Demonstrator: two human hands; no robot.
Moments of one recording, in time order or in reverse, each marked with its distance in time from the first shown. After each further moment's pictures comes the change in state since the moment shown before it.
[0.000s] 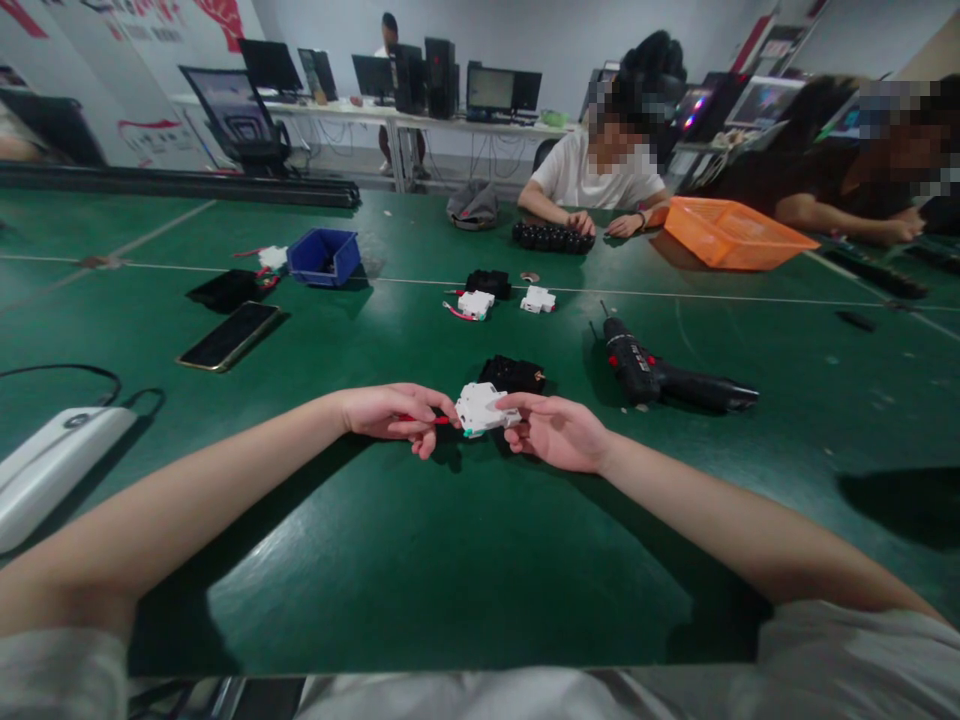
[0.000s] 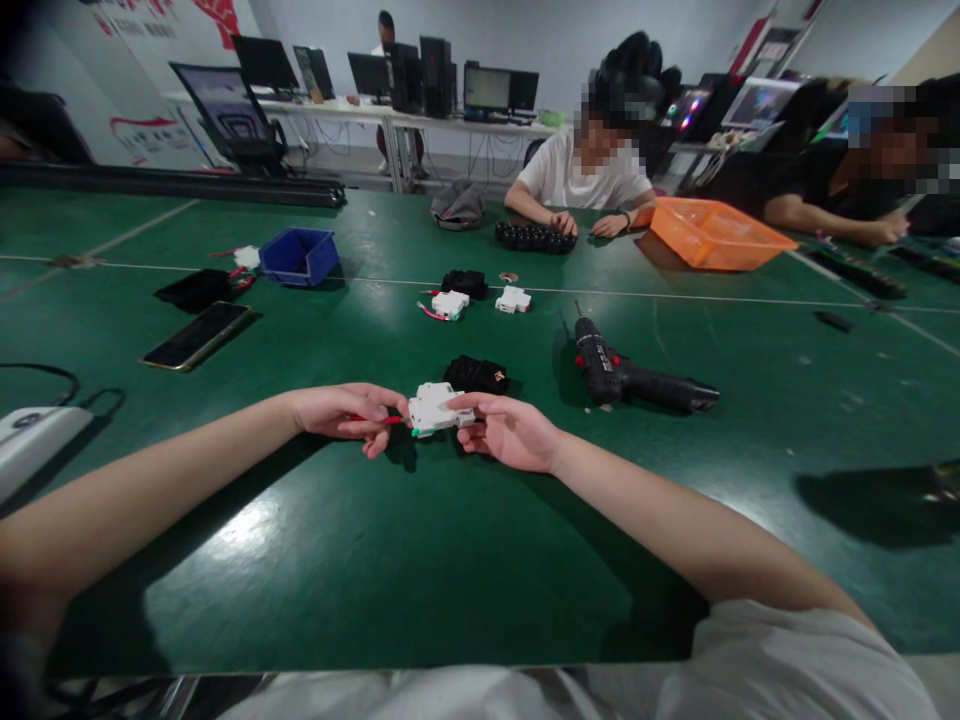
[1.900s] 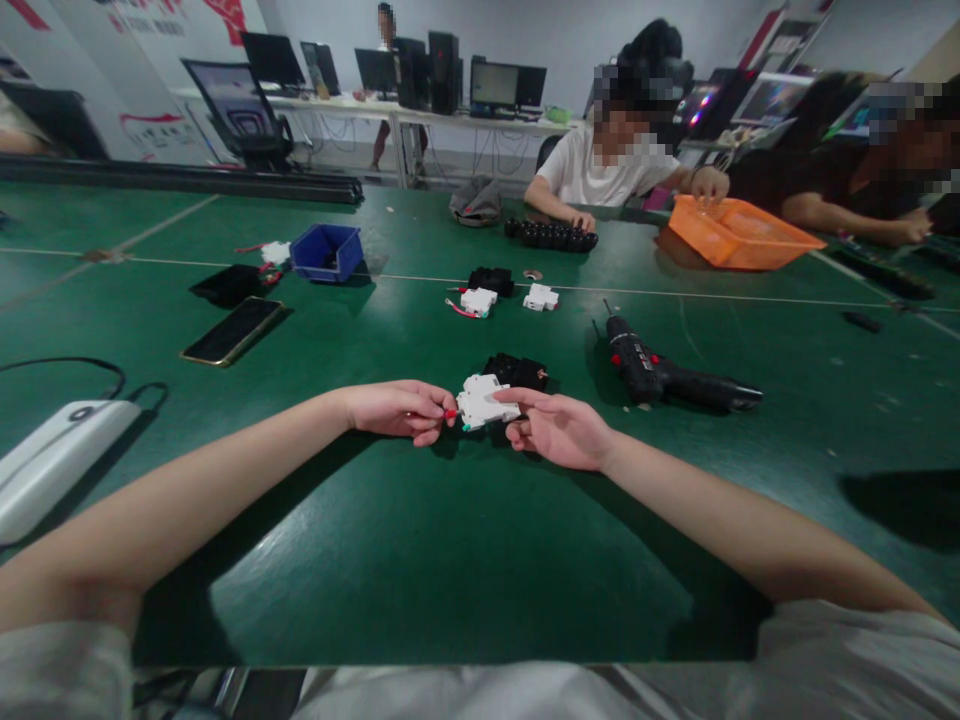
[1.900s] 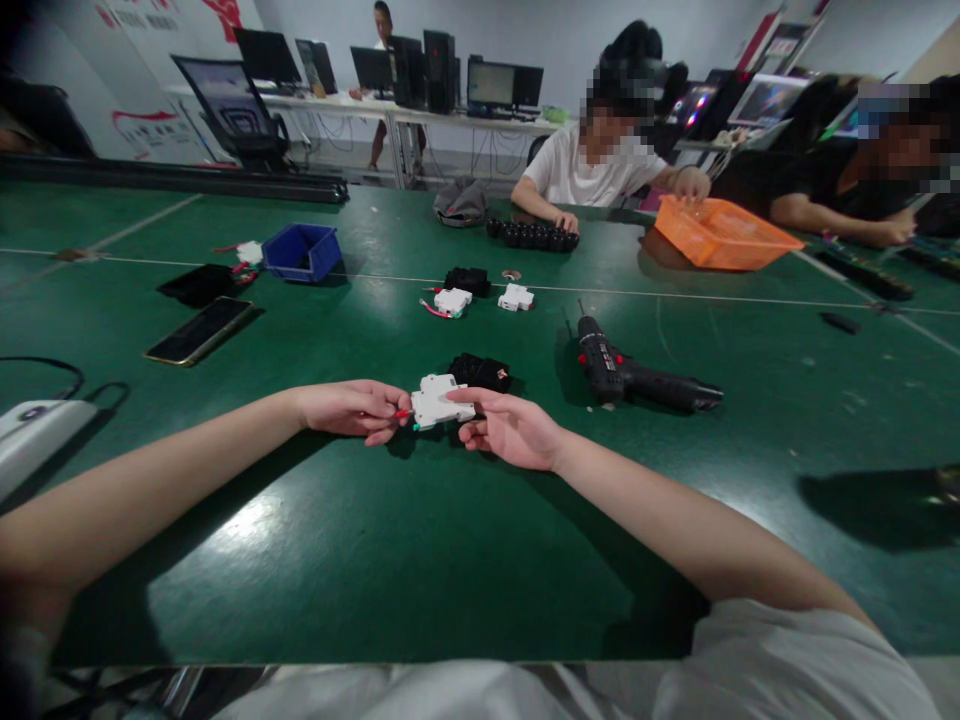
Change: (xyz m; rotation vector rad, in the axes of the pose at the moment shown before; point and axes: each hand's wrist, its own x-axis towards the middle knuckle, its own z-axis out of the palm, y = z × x) left_hand 0.005 0.000 0.006 0.045 0.078 -0.002; right_hand 0.000 0.000 0.000 -0.019 -0.015 0.004
